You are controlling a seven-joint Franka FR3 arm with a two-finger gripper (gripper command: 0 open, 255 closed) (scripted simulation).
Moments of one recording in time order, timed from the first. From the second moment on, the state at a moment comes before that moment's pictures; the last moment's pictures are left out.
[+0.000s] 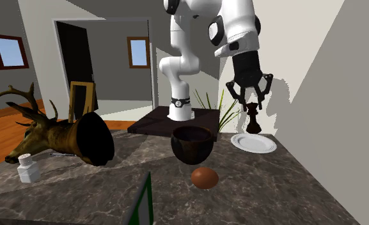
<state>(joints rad) 0.23 0.10 0.37 -2.14 0.10 2.50 0.72</state>
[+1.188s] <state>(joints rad) 0.13 -0.40 0.17 -2.55 0.33 2.35 0.28</state>
